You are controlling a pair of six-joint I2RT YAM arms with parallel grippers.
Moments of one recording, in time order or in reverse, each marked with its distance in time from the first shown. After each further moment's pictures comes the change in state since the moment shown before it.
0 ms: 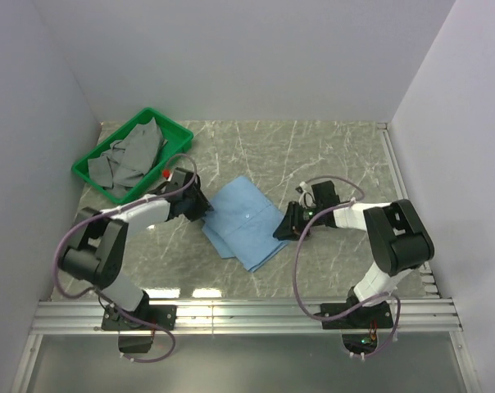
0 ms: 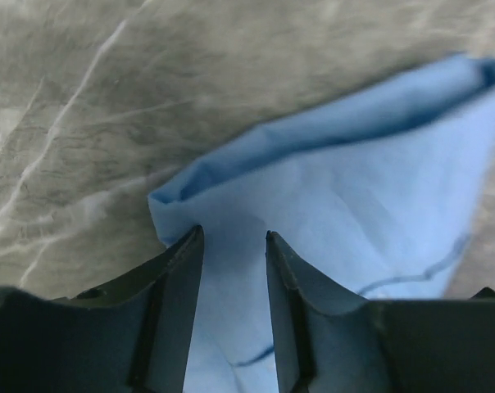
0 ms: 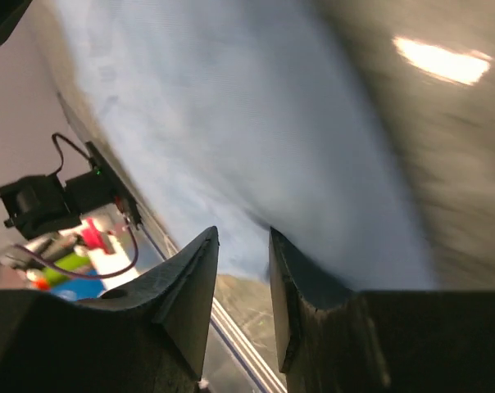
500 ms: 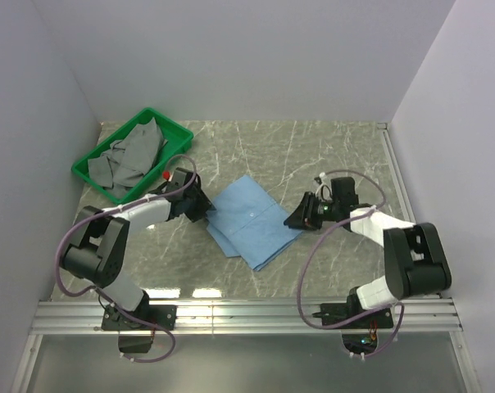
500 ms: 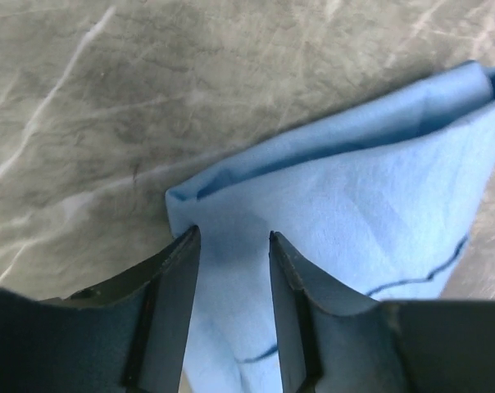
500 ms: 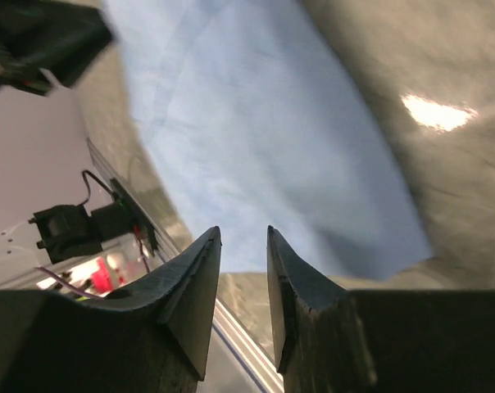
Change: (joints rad) left arm 0.000 0.055 -0.002 0.031 0.022 -0.056; right arm -0.127 -0.141 -0.071 0.003 0.003 0.026
